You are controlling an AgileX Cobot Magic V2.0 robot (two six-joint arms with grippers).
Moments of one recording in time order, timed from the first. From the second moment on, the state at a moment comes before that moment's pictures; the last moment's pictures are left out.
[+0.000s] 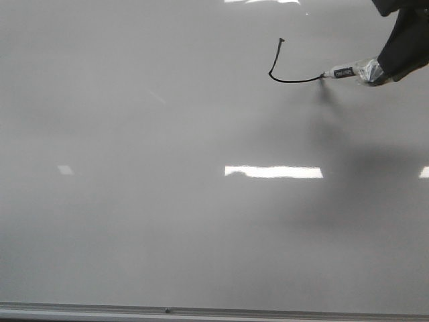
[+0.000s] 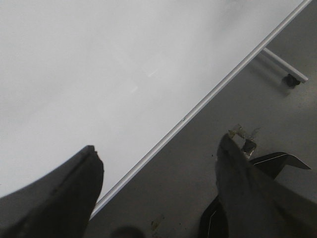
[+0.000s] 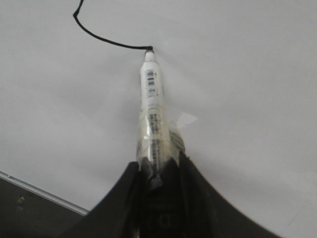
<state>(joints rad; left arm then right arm) -0.45 0.96 -1.04 -0.22 1.02 0.43 0.28 1.22 -0.91 0.07 0.51 -0.05</state>
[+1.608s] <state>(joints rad) -0.52 0.96 -1.04 -0.27 1.02 0.52 0.50 1.08 -0.91 0.14 0.71 -0.28</state>
